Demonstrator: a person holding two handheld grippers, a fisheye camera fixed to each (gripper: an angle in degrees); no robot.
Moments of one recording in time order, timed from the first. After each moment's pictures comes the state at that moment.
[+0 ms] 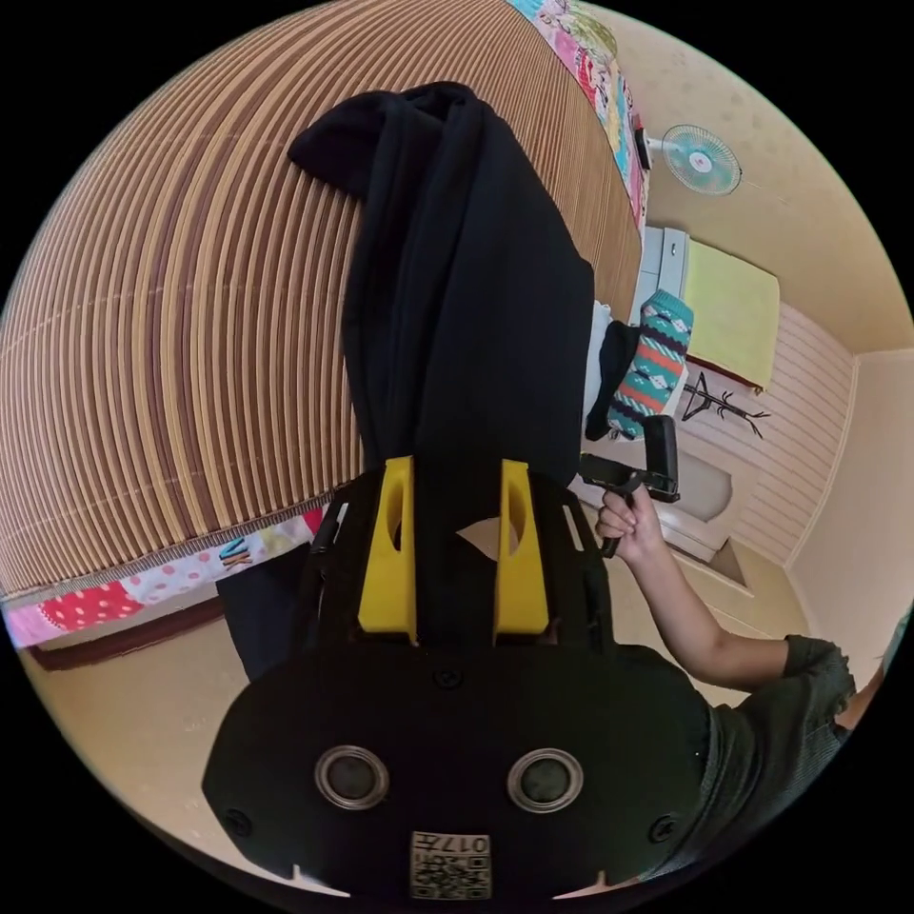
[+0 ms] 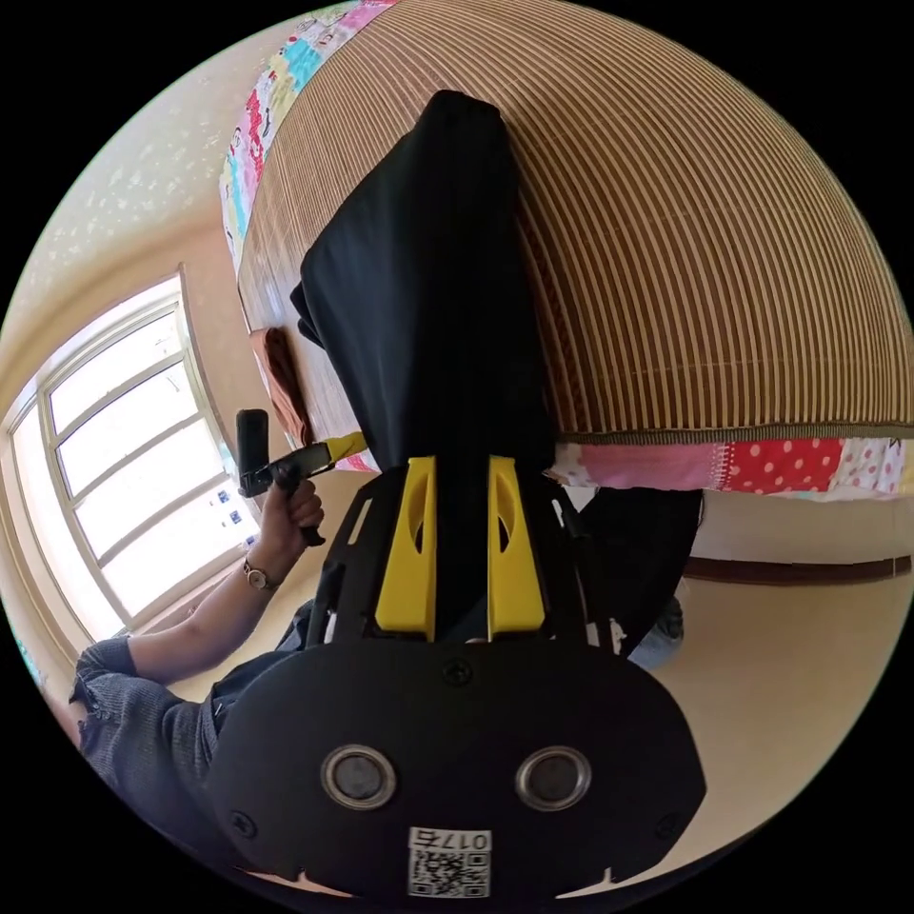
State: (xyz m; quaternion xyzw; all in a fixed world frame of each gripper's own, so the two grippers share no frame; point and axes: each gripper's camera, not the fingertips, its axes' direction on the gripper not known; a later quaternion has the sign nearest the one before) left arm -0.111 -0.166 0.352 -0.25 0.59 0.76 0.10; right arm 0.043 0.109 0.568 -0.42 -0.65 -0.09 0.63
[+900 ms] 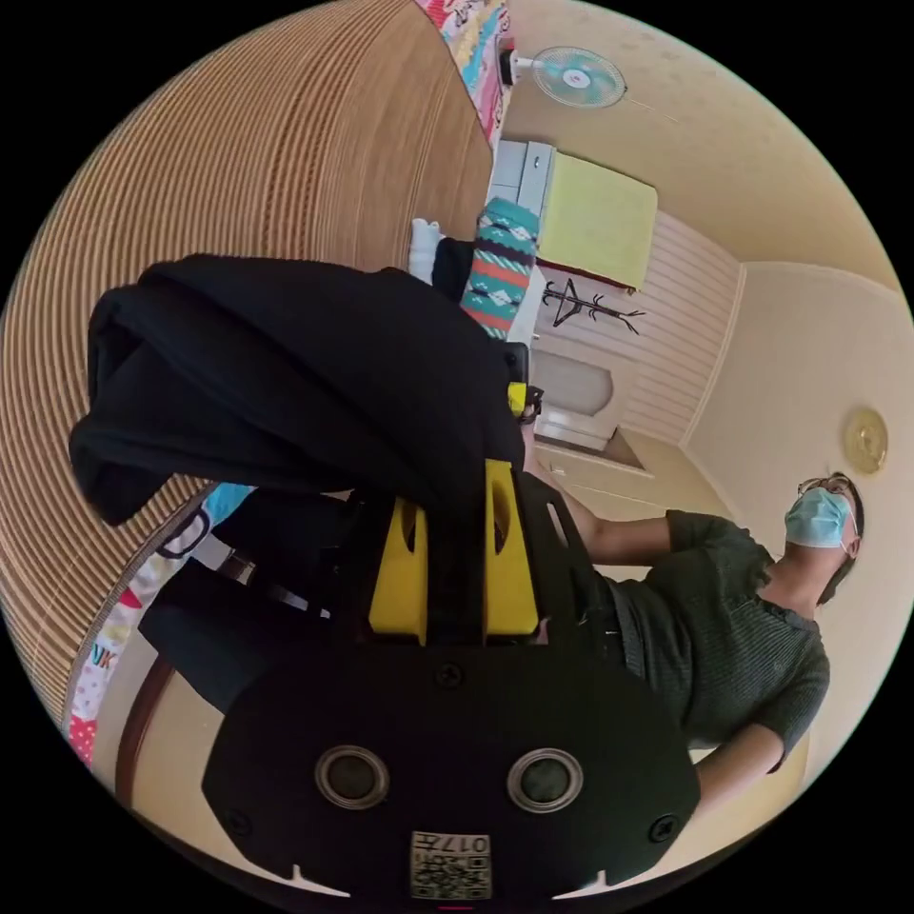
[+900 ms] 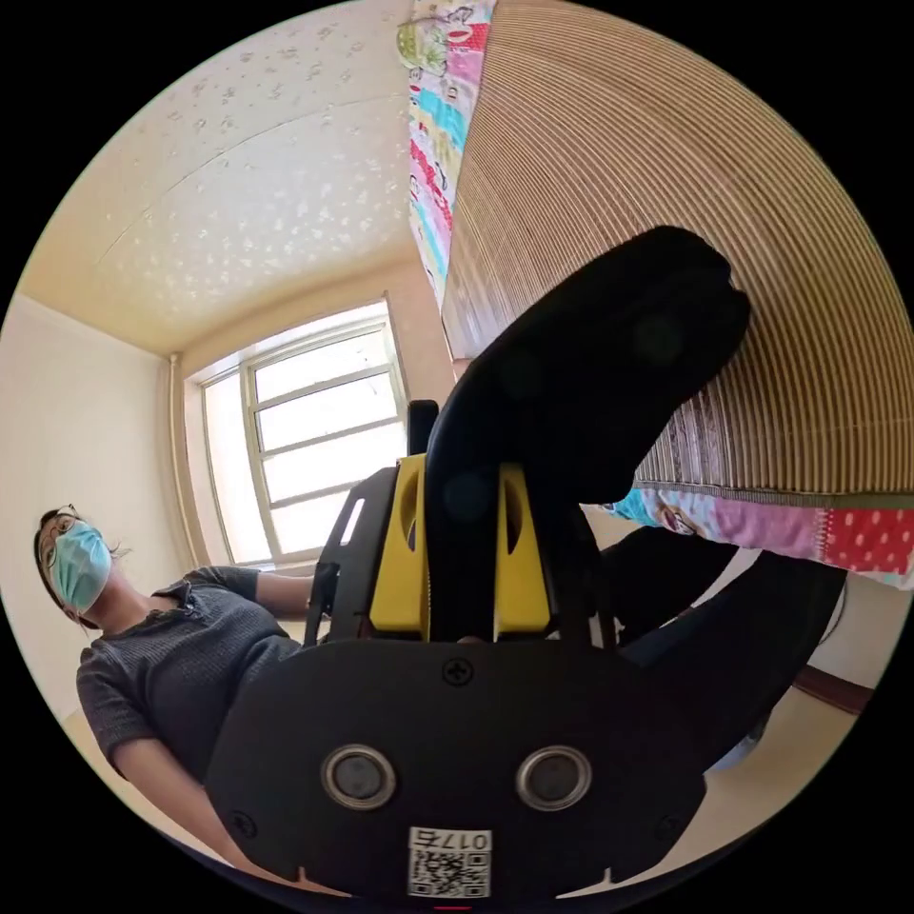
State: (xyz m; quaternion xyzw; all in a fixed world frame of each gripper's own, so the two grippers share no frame) left arm -0.136 -0.213 0.339 -0.32 0.52 0.78 -0.14; right arm 0.158 0.154 0.568 -0.33 -0.85 0.01 0.41
